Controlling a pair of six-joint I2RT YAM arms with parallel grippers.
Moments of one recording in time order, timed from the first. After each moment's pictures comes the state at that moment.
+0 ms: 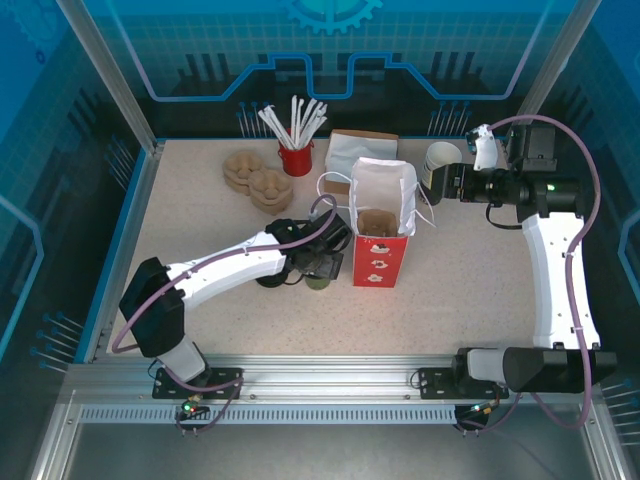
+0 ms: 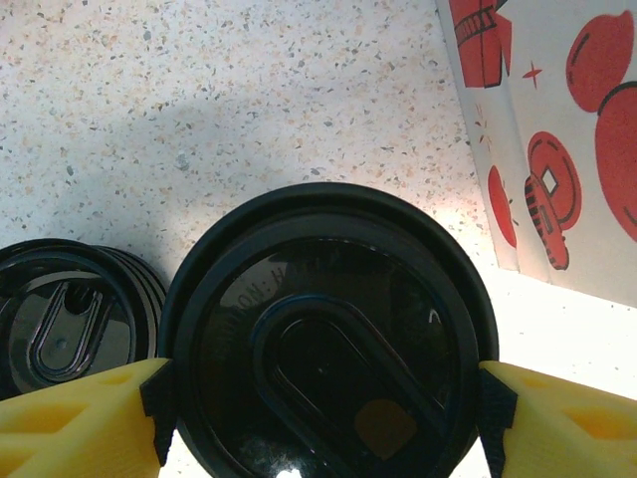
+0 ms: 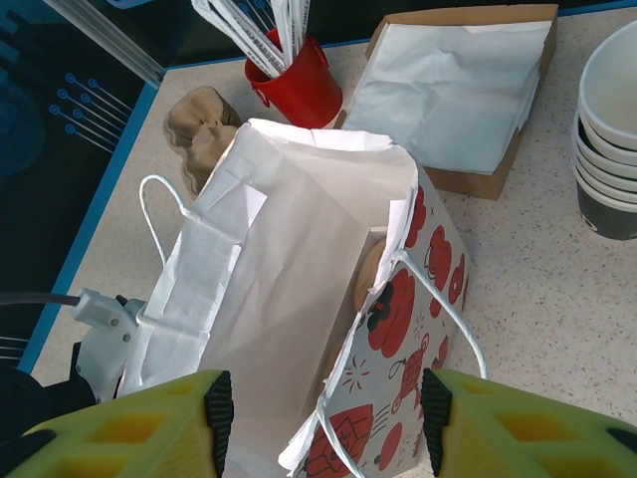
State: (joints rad) left arm -0.86 1.64 1.32 -0.89 -0.26 -0.59; right arm -0.06 1.30 1.62 -1.11 -0.58 0.09
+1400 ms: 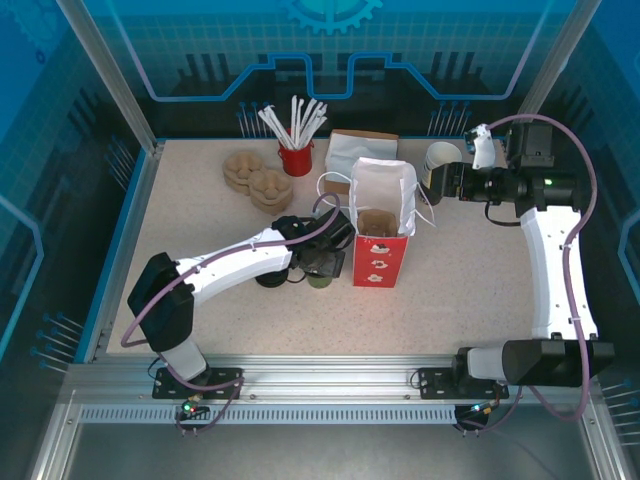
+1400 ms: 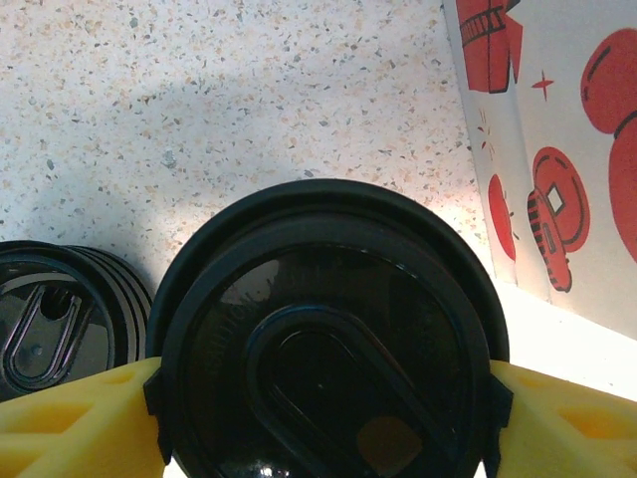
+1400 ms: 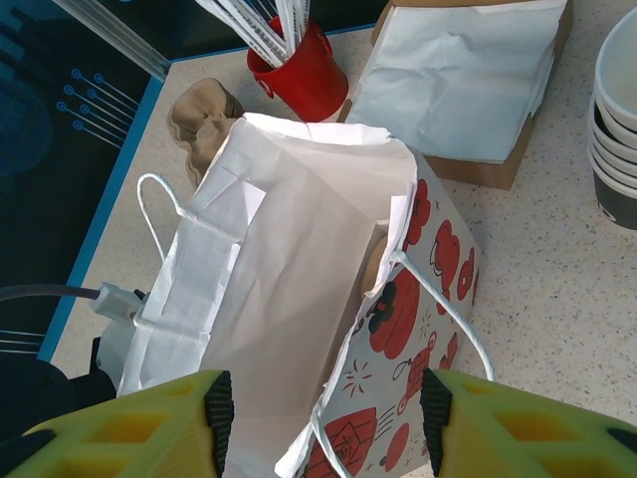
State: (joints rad) left arm -0.85 1.70 1.35 -0.90 -0.24 -0.62; right arm -0.07 1.34 1.62 -1.11 -0.61 0.09
